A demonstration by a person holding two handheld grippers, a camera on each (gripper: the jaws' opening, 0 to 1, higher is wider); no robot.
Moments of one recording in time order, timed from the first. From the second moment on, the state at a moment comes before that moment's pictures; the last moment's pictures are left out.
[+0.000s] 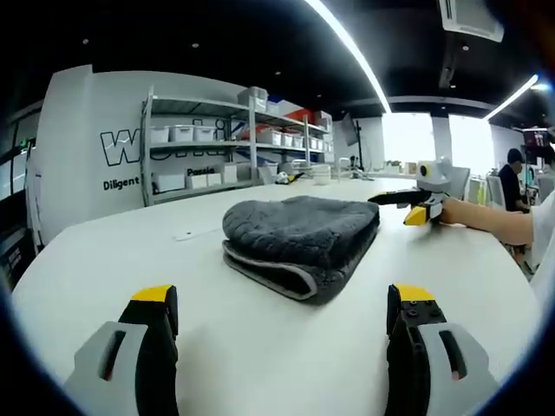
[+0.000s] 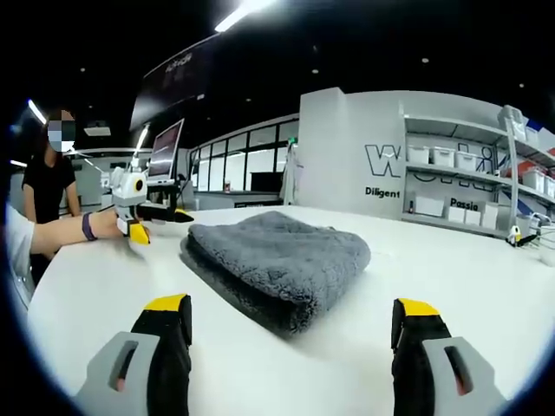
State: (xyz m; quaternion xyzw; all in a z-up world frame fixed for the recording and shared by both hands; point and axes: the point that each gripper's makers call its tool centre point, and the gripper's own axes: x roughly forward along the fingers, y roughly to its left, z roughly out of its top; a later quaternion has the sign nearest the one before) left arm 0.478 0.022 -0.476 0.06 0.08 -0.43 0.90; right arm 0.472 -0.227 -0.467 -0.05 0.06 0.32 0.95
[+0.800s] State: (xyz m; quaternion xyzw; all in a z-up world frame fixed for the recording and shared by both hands) left arm 0.482 0.029 -0.472 0.09 0.08 -0.43 0.90; right arm 0.481 -0.160 -0.445 -0.13 0.07 0.35 0.93
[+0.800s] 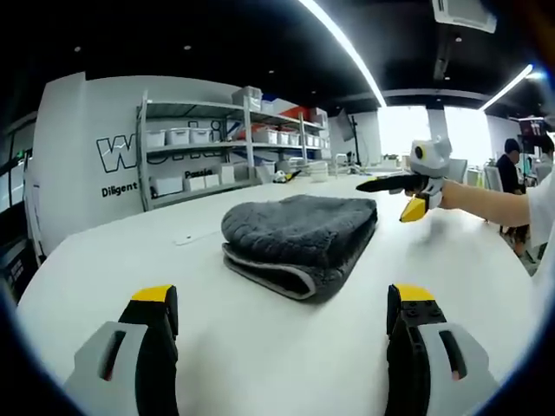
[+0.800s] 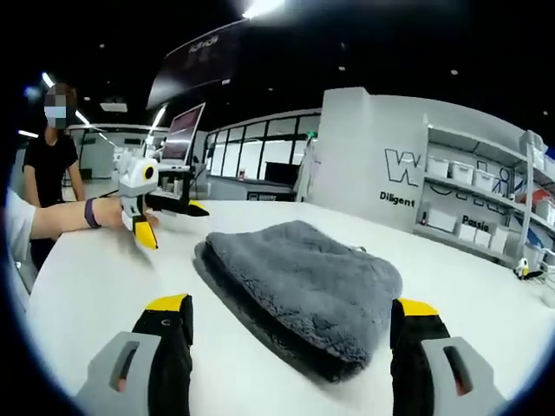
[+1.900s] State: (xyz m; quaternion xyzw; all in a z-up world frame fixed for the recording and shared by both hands) left arm 0.483 0.031 -0.451 0.10 0.05 -0.43 0.89; right arm 0.516 -0.021 -0.481 -0.36 0.12 0.39 0.84
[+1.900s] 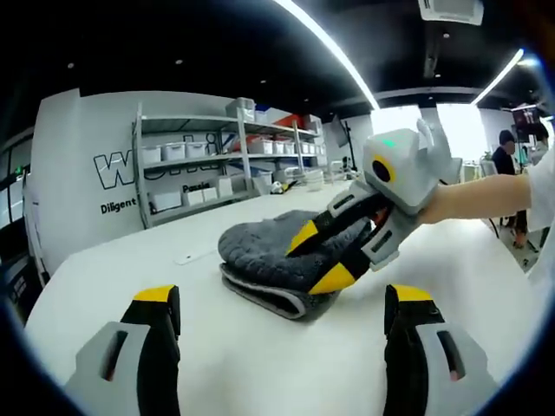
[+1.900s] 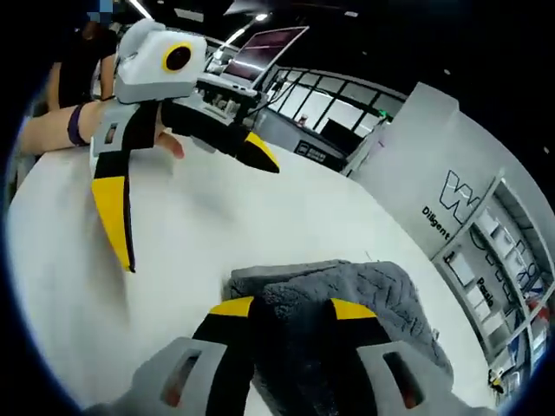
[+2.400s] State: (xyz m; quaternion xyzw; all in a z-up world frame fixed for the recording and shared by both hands) left arm 0.483 0.030 -0.454 0.10 0.05 -0.43 0.89; right arm 0.524 -0.043 -0.436 -0.19 0.11 0.37 0.90
